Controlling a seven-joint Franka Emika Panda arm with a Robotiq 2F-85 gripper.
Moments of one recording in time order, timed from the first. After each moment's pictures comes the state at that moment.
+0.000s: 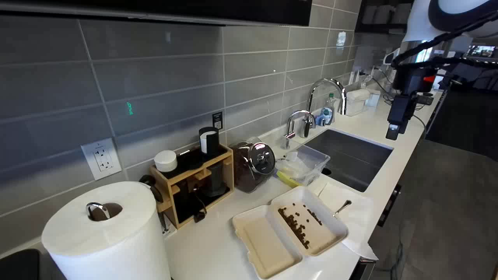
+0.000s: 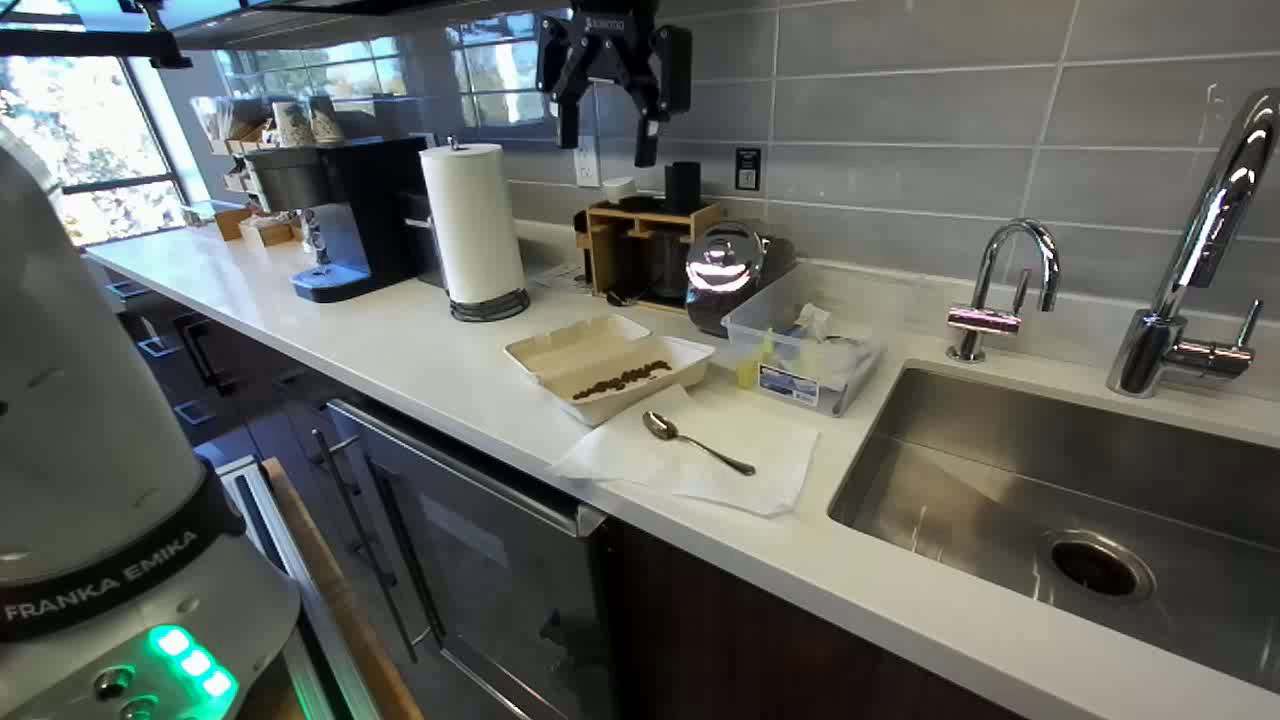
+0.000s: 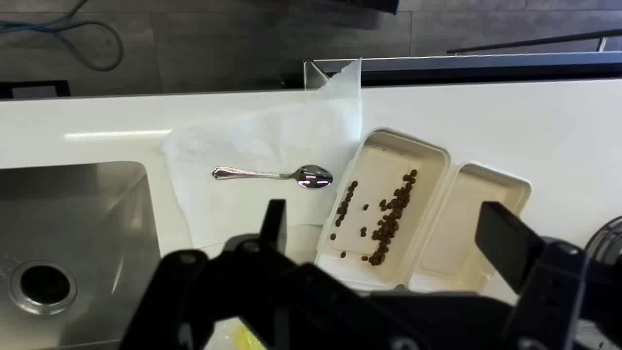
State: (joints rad) arm 0.01 -0.41 -0.18 -2.36 0.02 1.87 -0.33
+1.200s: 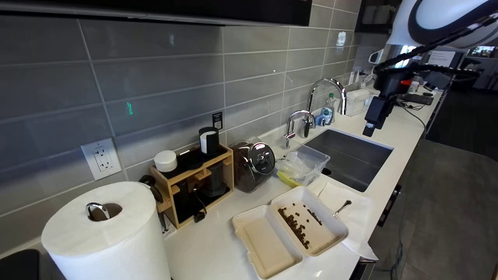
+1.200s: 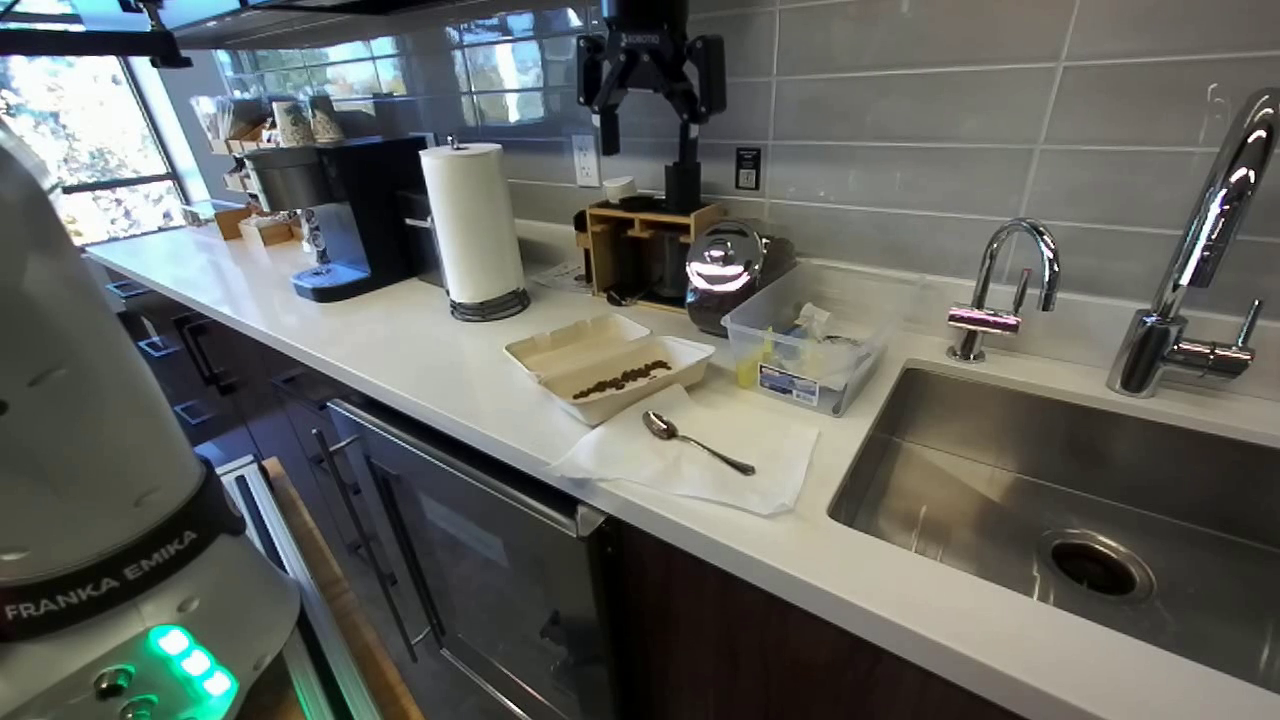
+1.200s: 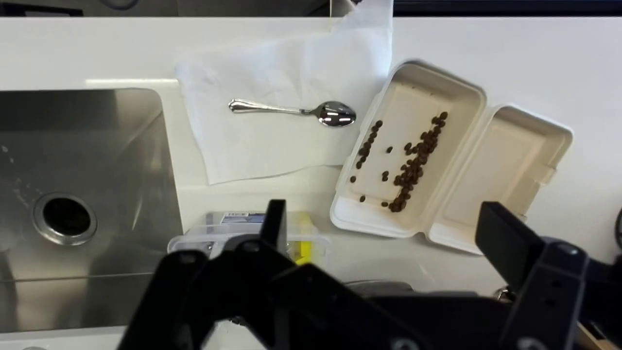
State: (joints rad) arm 0.01 -0.32 -0.15 -2.33 0.02 2.05 -0.33
